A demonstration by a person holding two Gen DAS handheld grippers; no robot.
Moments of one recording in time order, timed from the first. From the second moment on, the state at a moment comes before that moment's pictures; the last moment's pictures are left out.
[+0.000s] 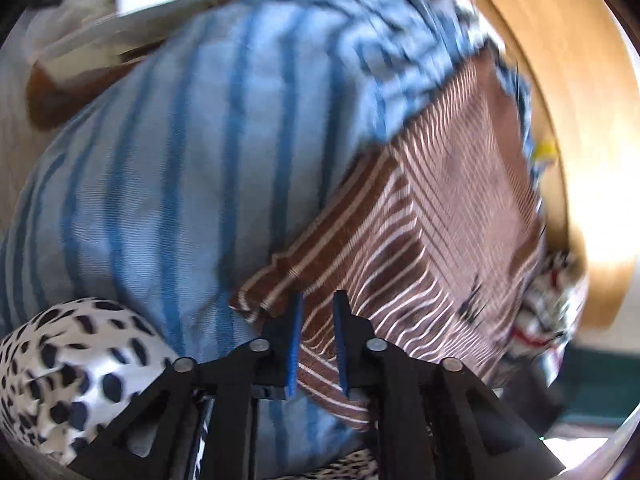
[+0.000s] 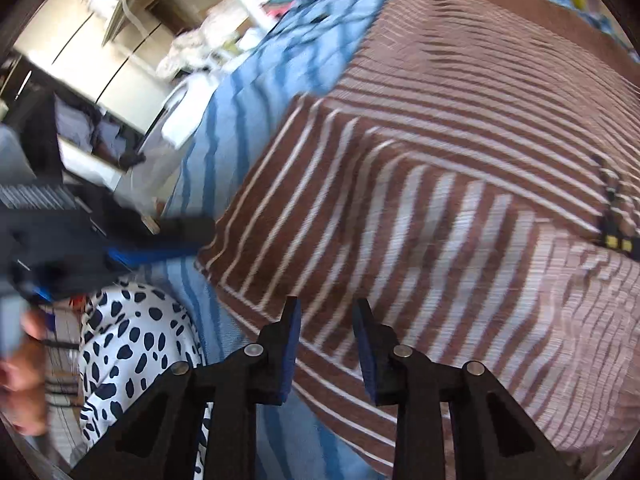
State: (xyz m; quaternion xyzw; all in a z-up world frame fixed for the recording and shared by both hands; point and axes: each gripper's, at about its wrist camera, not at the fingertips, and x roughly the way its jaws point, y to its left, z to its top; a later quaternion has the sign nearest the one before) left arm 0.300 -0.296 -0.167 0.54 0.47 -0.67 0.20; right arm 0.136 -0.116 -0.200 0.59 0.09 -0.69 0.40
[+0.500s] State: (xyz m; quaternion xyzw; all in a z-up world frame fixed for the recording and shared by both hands) left arm 0.284 -0.278 -0.138 0.54 0.43 -0.70 0.18; right arm 0.073 -0.046 -0.188 0.60 0.06 -0.75 0.28
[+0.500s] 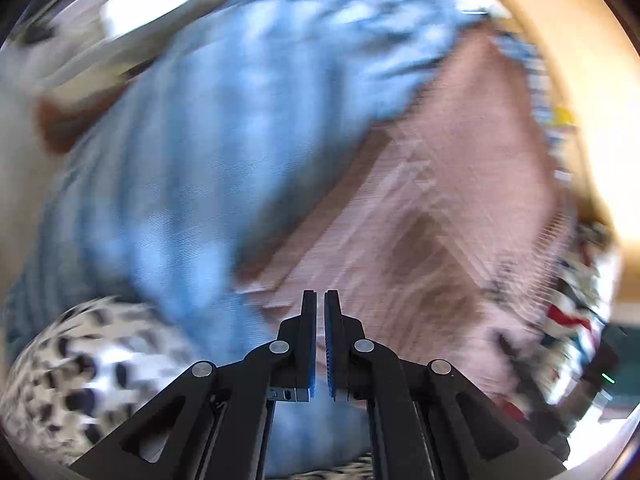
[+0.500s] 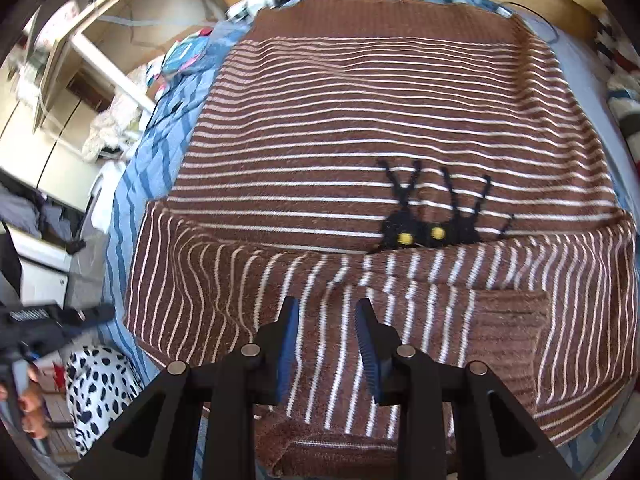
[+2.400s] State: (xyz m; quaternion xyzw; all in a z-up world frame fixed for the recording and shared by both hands) left arm 0.215 -0.229 -0.192 0.56 0.43 -0.70 0.09; right arm 0.091 -0.068 -0.233 0.63 0.07 -0.73 0.26
